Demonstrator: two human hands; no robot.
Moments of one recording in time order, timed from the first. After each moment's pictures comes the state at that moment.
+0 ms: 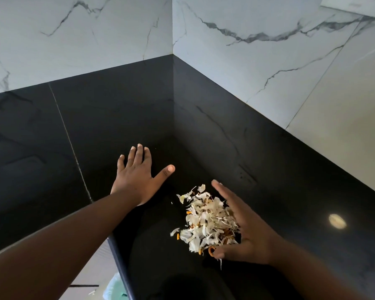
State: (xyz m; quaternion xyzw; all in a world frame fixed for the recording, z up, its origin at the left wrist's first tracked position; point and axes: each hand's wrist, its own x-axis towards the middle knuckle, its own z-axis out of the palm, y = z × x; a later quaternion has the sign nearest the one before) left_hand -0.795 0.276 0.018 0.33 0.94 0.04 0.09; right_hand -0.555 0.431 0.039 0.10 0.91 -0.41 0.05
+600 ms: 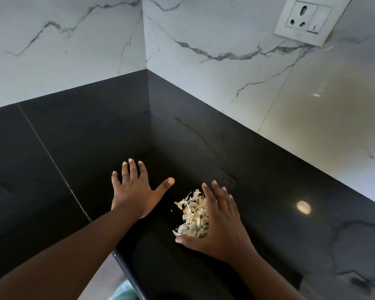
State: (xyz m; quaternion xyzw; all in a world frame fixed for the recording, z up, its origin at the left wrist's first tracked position) left_hand -0.795 0.273 0.021 0.35 0.93 0.04 0.09; right_hand -0.584 0.362 0.031 0.30 0.93 -0.19 -0.04
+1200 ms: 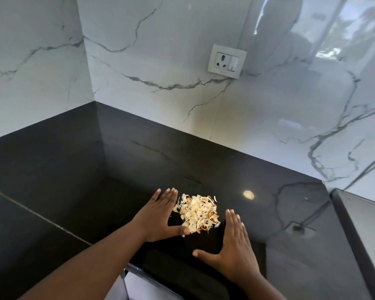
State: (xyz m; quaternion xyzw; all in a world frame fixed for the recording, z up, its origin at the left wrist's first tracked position) left_hand -0.792 0.265 0.028 0.76 0.64 -0.01 0.12; right_hand -0.547 0.261 0.035 0.58 0.80 -0.17 -0.07
